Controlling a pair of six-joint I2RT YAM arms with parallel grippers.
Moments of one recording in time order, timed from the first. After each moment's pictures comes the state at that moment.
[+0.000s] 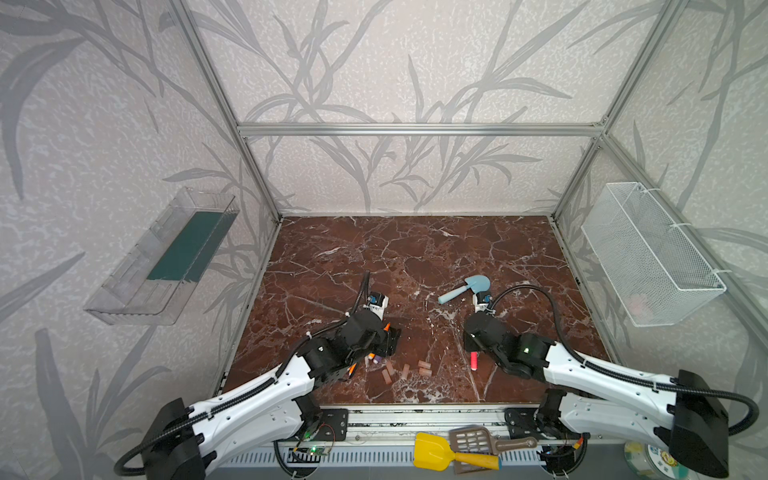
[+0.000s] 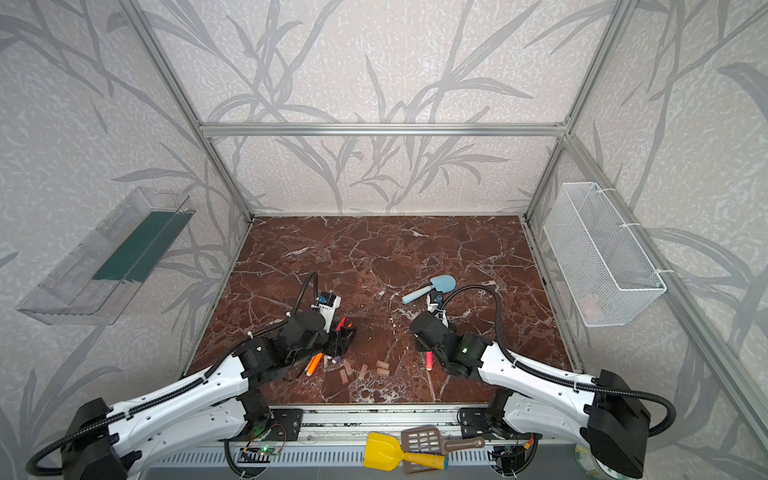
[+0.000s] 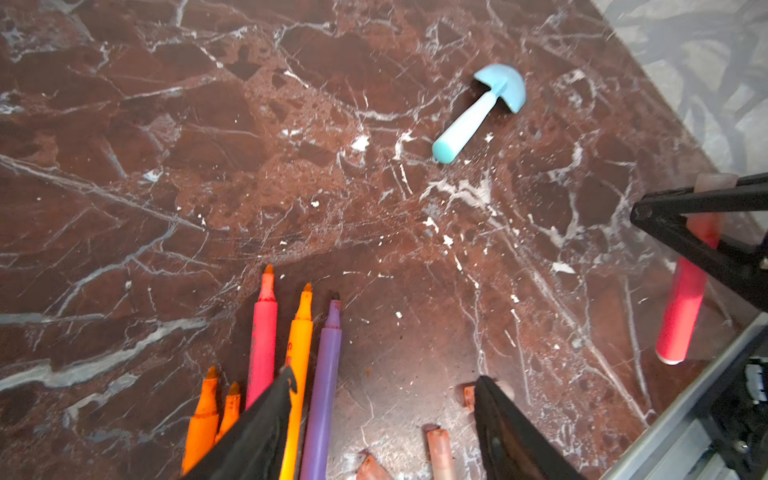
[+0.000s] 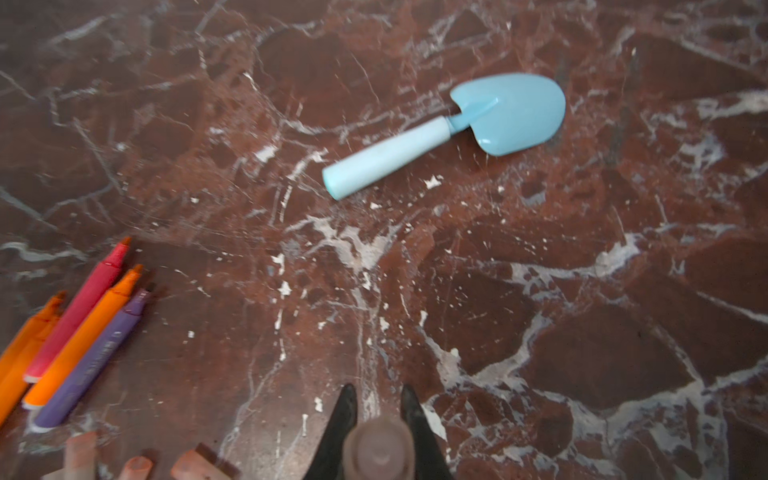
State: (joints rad) left arm -0.87 0.93 0.54 -0.34 -0.17 -0.52; right arm 0.94 1.08 0.58 -0.43 0.43 0.78
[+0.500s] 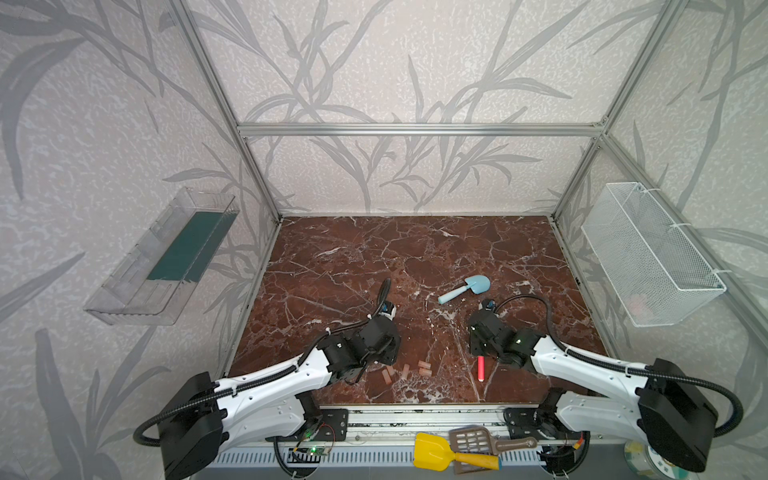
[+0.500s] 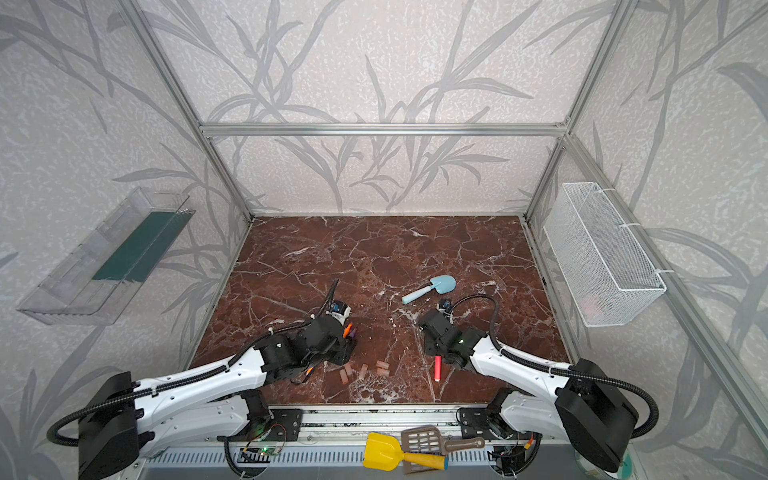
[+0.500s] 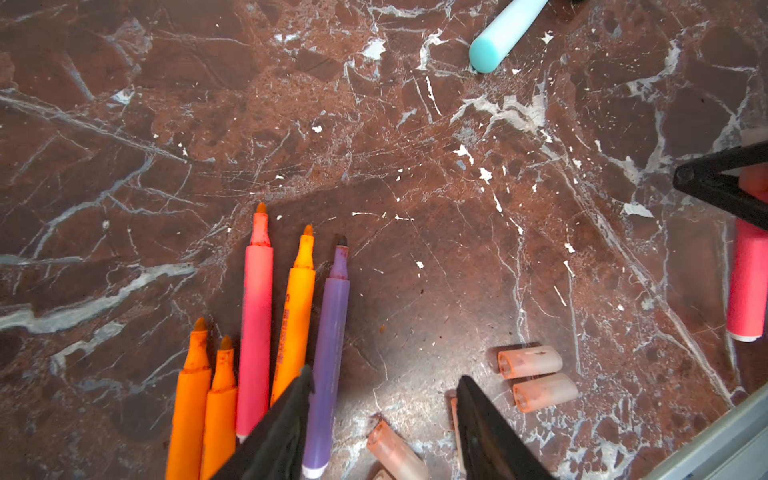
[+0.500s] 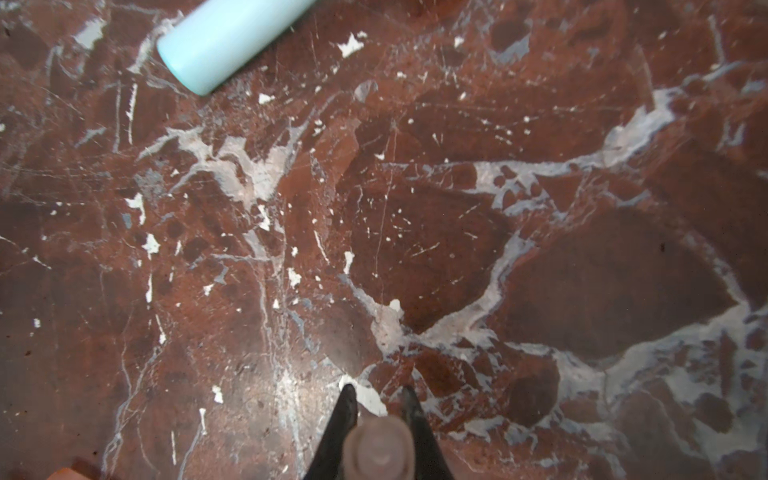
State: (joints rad) left arm -0.95 1.08 0.57 -0.42 -0.24 -0.57; right arm 0.77 1.18 0.51 -0.43 0.25 0.79
